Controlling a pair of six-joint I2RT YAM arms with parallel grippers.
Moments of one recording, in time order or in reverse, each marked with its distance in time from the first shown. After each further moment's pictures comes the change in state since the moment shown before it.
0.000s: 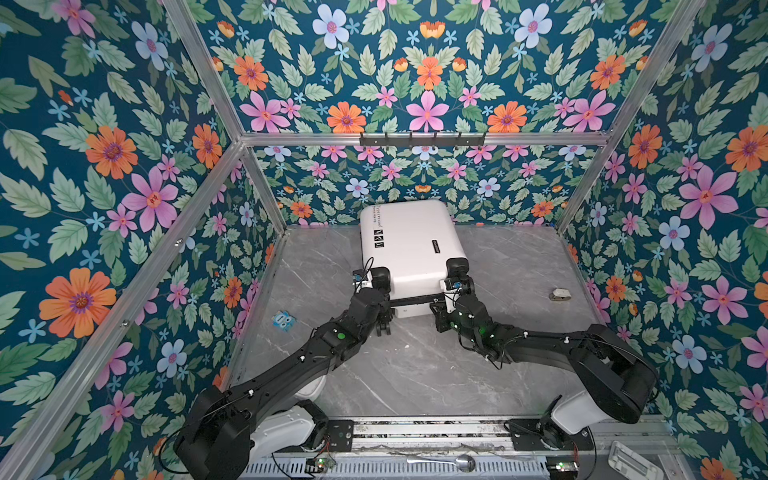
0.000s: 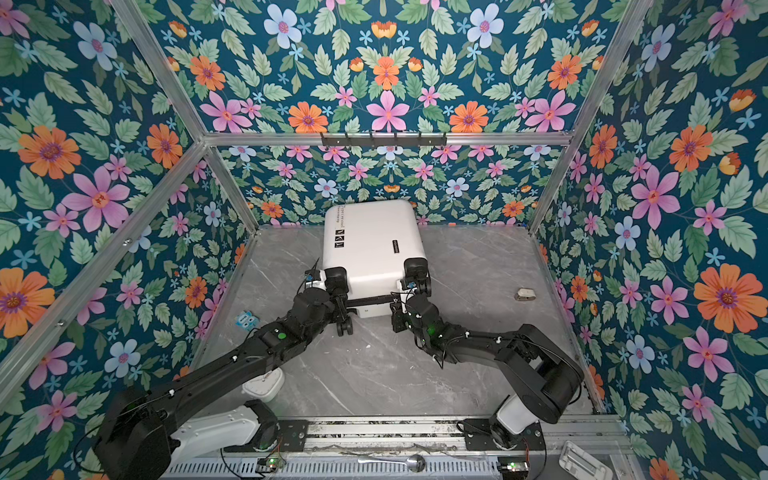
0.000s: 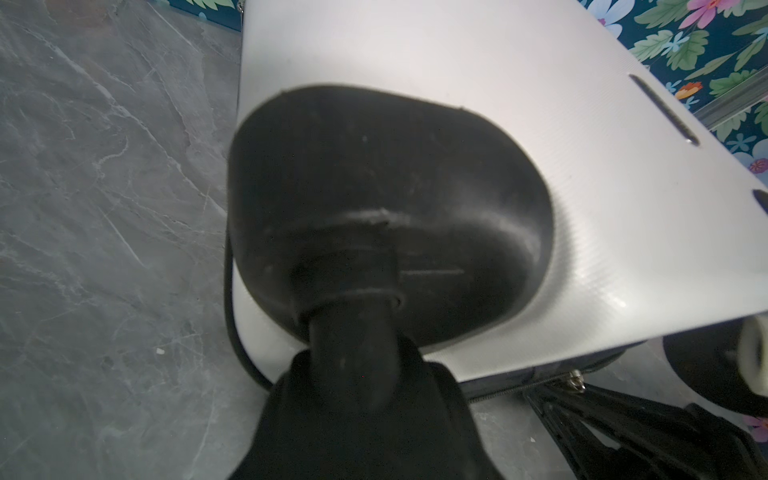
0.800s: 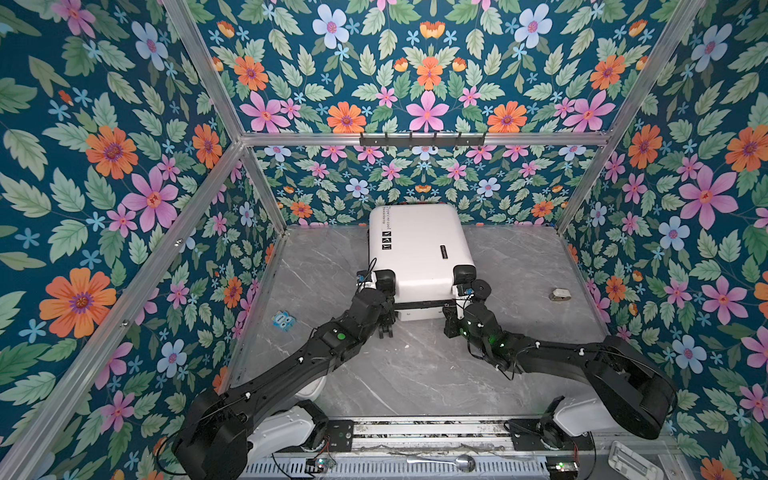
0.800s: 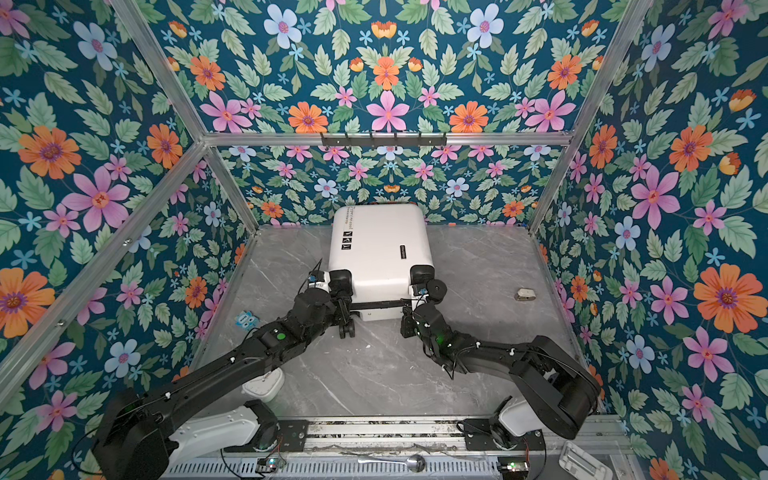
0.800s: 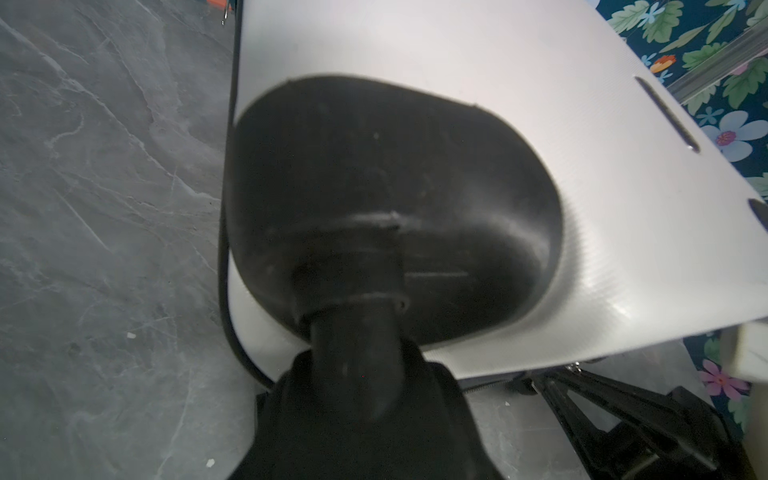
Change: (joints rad) left arm -0.007 -0.008 0.025 -0.053 0.062 -0.003; right arm -0.003 -0.130 -0.138 -0.022 0.121 0.042
